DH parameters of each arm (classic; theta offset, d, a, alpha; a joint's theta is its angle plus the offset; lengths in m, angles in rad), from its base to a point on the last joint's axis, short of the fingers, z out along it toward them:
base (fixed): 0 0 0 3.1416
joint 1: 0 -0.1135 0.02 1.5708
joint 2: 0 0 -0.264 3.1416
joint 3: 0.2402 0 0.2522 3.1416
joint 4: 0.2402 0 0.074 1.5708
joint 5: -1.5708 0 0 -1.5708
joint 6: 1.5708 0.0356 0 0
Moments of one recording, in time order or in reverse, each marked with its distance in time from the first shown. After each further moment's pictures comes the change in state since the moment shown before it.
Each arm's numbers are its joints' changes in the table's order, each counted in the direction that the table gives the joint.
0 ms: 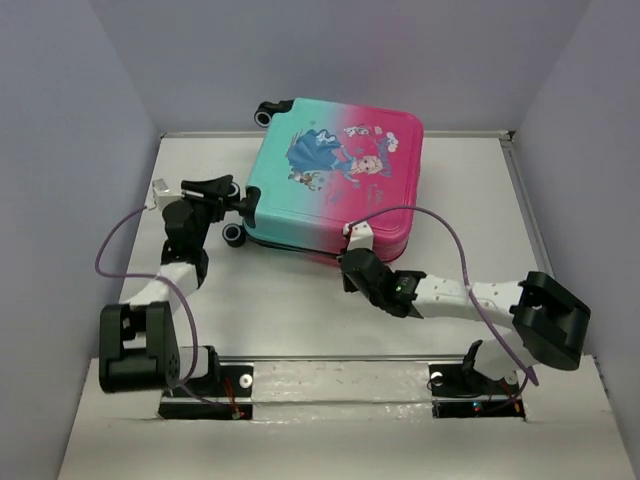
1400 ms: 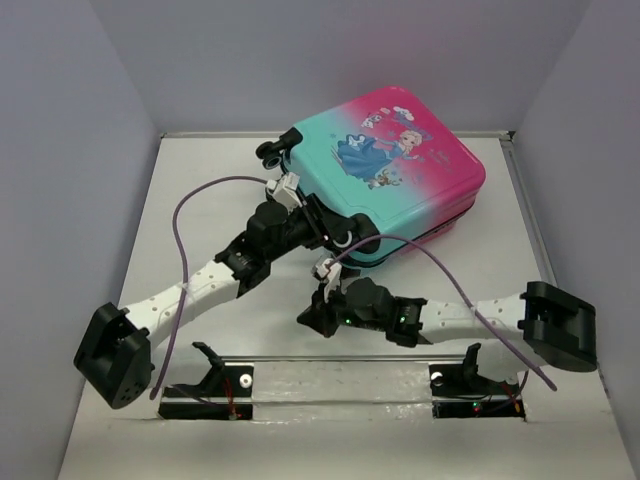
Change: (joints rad) left arm 0.743 -0.174 0.172 0.432 0.014 0.234; right arm -0.150 -0.072 -0.128 -0.361 0.457 -0.071
